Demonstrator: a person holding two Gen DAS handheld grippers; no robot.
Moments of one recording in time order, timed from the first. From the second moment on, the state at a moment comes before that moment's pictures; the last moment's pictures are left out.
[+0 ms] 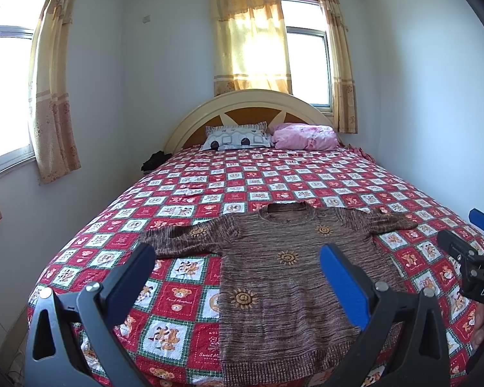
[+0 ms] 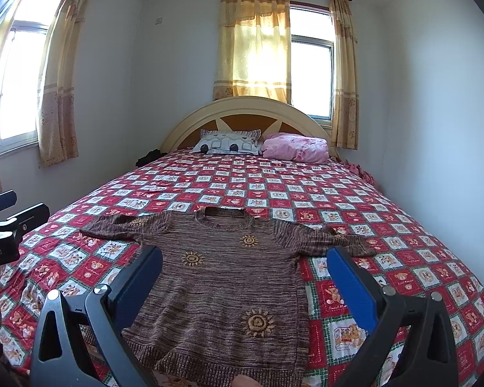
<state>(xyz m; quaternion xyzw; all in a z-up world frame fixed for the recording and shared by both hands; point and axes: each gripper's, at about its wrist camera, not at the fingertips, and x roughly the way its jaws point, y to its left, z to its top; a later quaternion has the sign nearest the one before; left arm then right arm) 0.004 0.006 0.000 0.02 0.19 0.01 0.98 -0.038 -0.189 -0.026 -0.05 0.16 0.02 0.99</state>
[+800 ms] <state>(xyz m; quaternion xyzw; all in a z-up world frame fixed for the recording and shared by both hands) 0.006 0.008 -0.002 0.02 0.19 0.01 0.98 -0.037 -0.186 -0.027 -0.05 0.17 0.02 0.98</state>
